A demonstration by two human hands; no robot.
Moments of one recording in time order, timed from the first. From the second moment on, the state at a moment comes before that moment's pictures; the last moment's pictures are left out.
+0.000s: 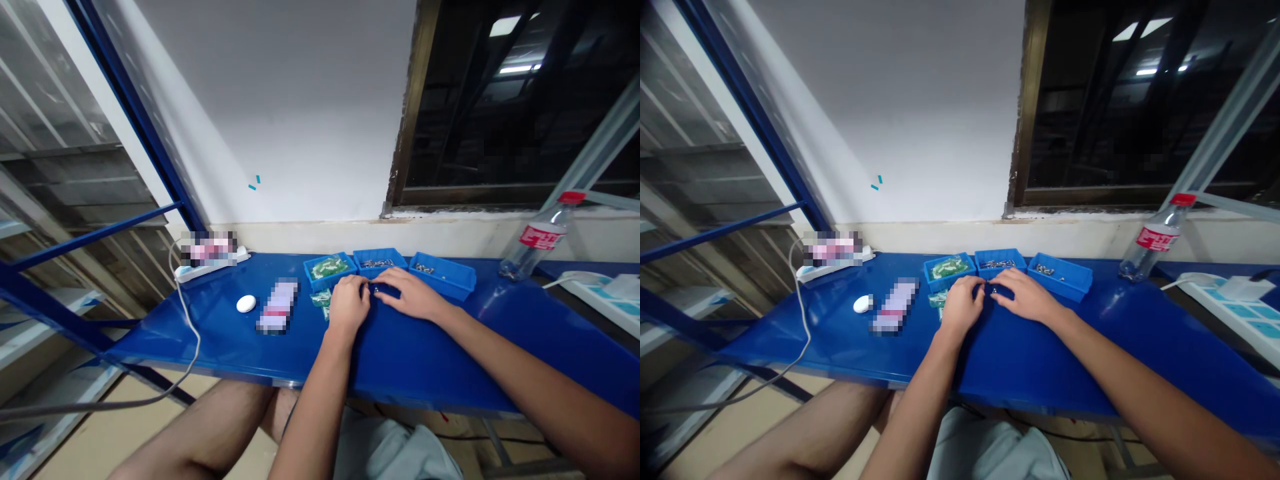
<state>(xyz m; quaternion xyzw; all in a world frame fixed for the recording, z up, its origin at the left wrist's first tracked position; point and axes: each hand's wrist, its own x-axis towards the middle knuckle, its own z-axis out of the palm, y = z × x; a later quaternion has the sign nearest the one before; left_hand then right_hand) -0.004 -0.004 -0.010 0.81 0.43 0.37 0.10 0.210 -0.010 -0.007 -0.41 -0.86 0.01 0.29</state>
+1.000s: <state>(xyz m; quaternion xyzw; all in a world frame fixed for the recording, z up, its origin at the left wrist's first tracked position) -0.001 -0.004 -0.009 0.81 0.44 0.38 0.11 0.202 -0.003 -0.021 -0.43 -0.86 0.02 0.29</state>
